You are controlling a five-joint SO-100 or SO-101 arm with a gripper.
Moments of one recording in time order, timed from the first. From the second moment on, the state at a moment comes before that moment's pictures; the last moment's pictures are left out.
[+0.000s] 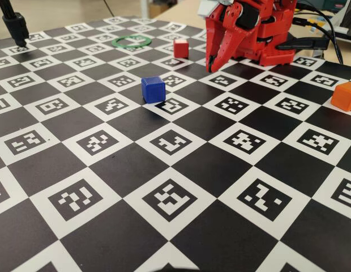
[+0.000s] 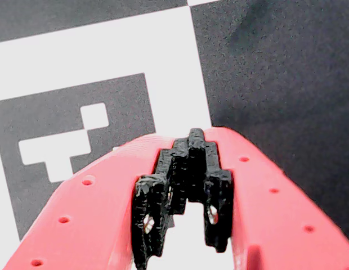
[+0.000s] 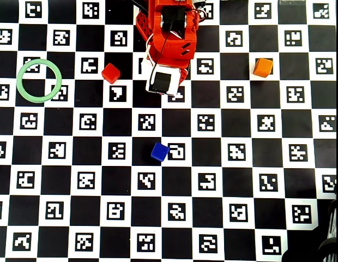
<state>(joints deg) 2.3 189.7 179.0 74.8 -79.8</state>
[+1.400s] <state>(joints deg) 2.3 189.7 179.0 74.8 -79.8</state>
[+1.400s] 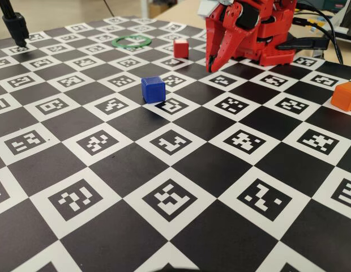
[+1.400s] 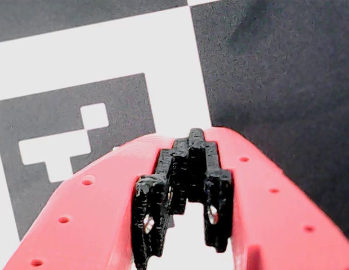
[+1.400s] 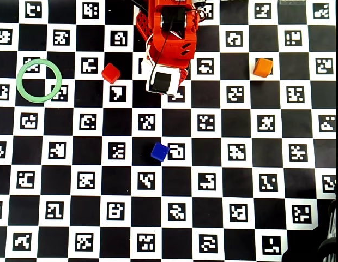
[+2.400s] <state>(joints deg) -0.3 181.8 171.4 73.2 -65.3</state>
